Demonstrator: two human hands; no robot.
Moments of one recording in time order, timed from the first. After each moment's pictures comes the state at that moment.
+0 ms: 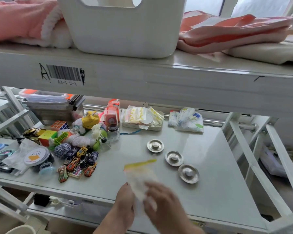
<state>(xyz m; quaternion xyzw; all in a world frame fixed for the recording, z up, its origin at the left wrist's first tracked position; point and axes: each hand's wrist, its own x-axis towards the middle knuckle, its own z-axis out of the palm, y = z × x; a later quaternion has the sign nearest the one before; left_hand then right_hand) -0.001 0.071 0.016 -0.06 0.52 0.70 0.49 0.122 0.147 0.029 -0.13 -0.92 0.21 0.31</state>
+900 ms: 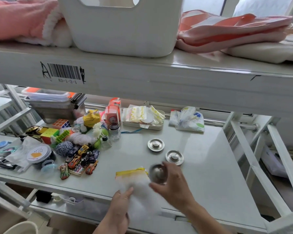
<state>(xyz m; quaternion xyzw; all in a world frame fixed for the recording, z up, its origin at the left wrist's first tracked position) 0.011 0.049 0.015 -0.05 0.50 0.75 0.43 0.112 0.201 0.030 -0.31 -0.87 0.31 0.23</state>
